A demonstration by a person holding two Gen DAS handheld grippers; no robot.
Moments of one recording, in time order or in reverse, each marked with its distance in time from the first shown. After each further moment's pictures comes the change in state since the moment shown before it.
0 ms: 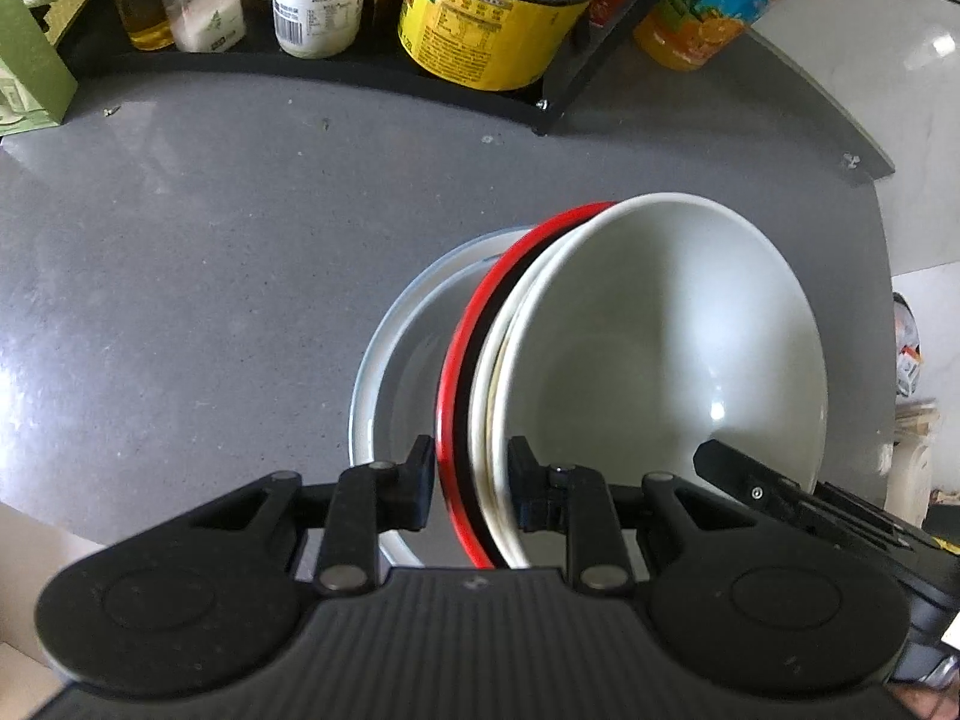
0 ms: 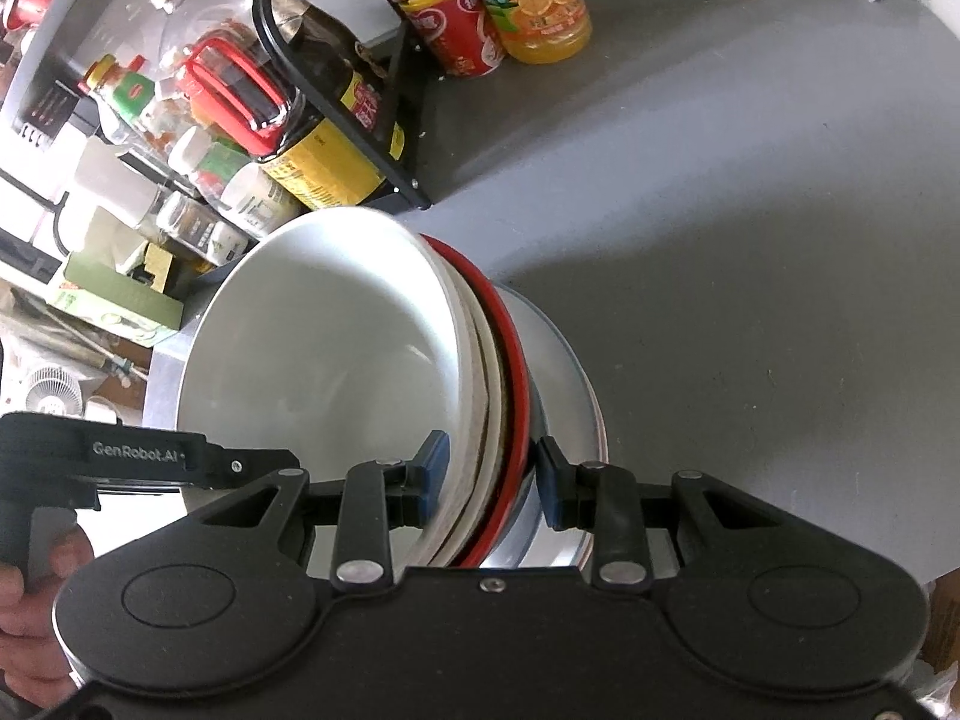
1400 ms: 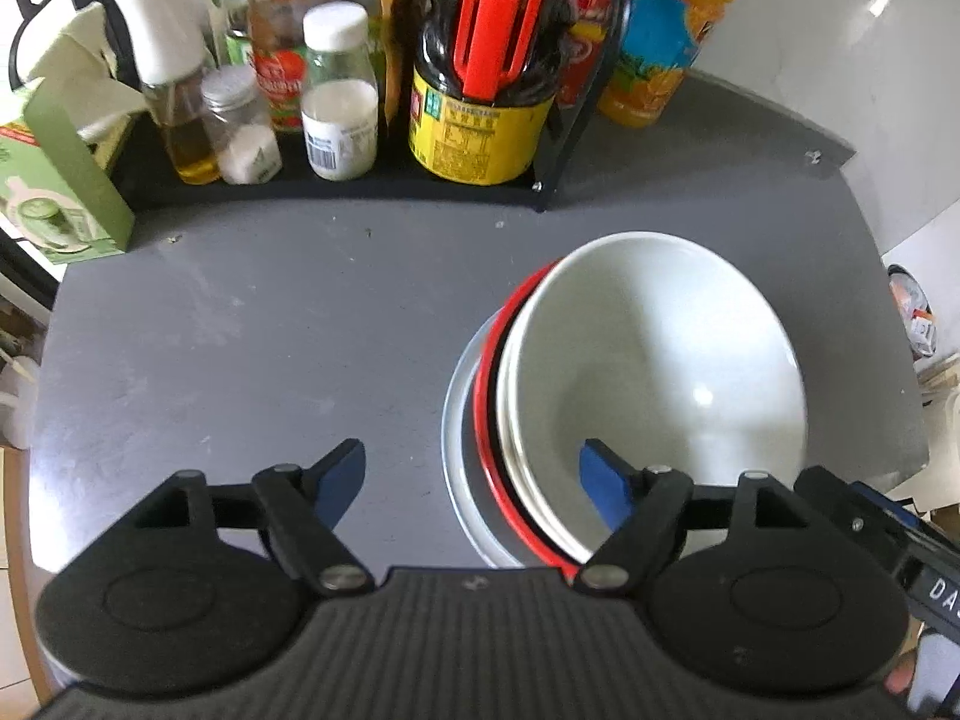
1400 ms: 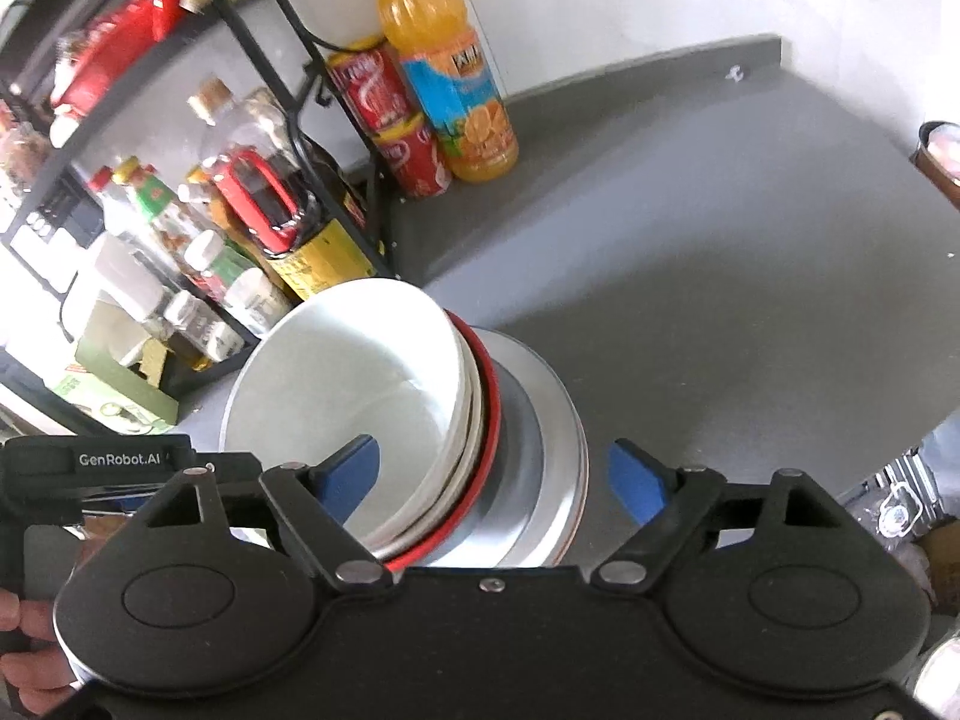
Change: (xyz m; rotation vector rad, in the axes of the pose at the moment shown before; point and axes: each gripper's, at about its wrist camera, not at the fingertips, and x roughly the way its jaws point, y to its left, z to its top) left arm -0.059 0.010 -0.039 0.182 -0.231 0.070; right arm -0.074 0.028 -0.074 0.096 -0.313 -0.125
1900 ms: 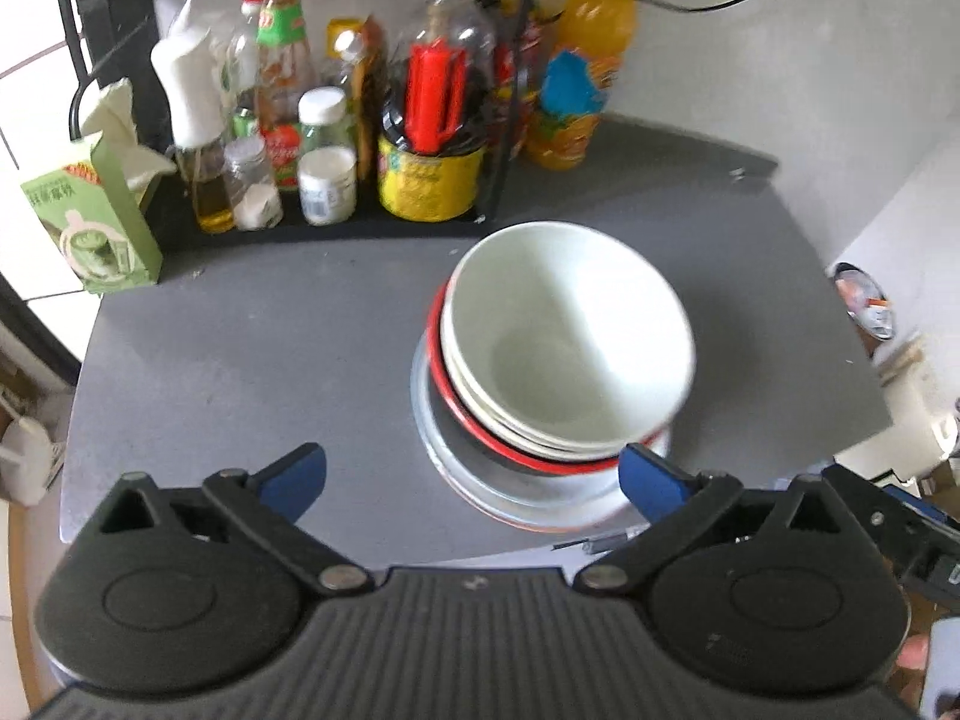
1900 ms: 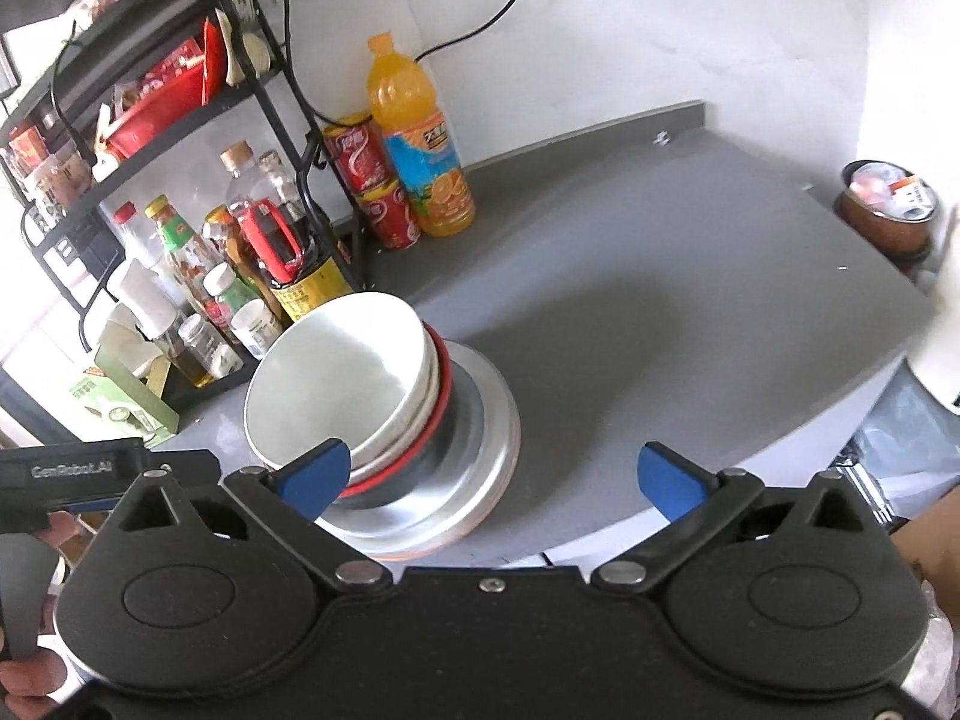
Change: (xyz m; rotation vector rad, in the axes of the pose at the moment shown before) left arm -0.080 -0.023 -0.072 0.093 -0.171 -0.026; right arm -0.092 -0.010 -0.044 0.008 -0.142 -0.075
